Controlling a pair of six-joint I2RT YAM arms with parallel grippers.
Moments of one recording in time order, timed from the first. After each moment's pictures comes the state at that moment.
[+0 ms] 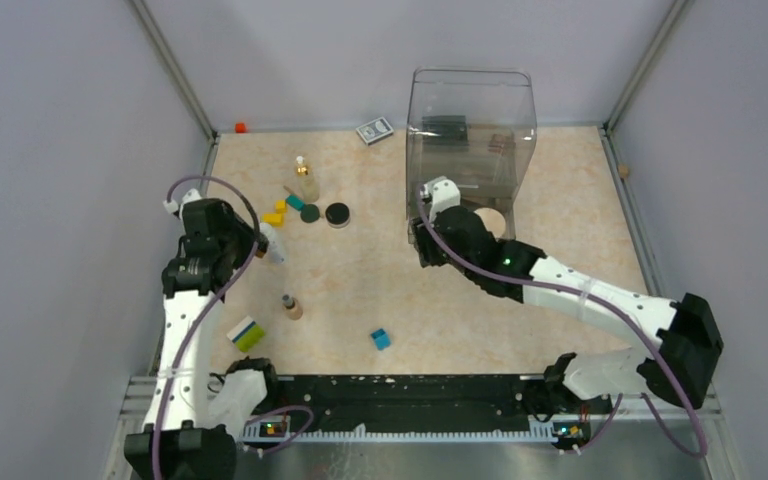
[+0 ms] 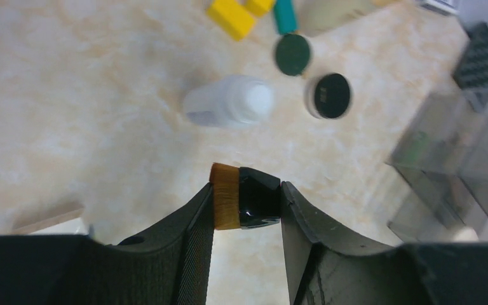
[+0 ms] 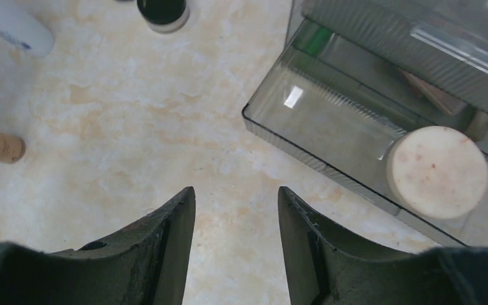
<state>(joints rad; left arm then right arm) 0.13 0.90 0.91 -0.72 -0.05 -0.68 0.94 1.30 1.03 -0.30 0.36 0.25</state>
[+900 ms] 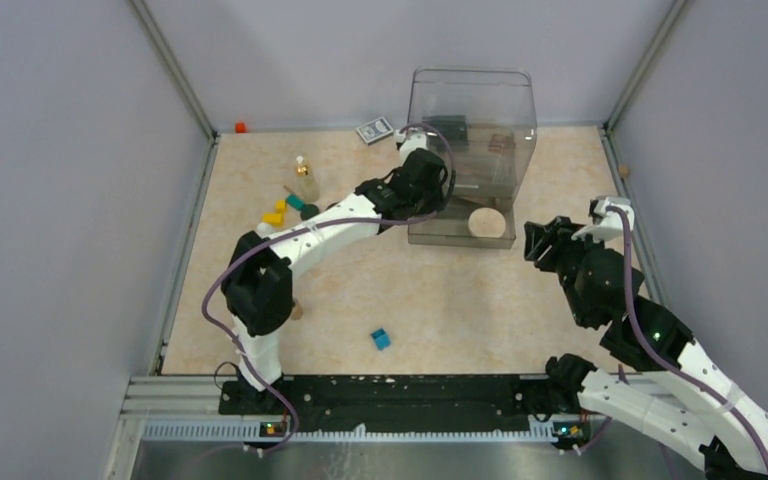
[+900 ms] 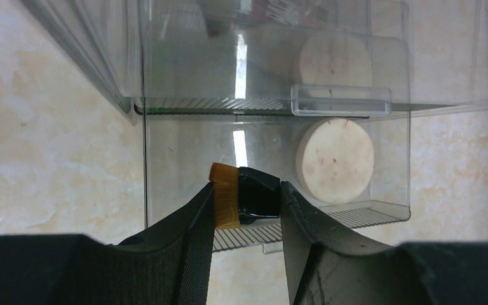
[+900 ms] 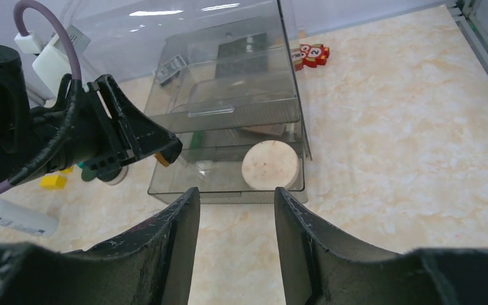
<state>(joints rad) -0.80 1.86 1.62 -0.42 -0.29 -0.73 0.84 0.55 0.87 -0.48 0.75 0.42</state>
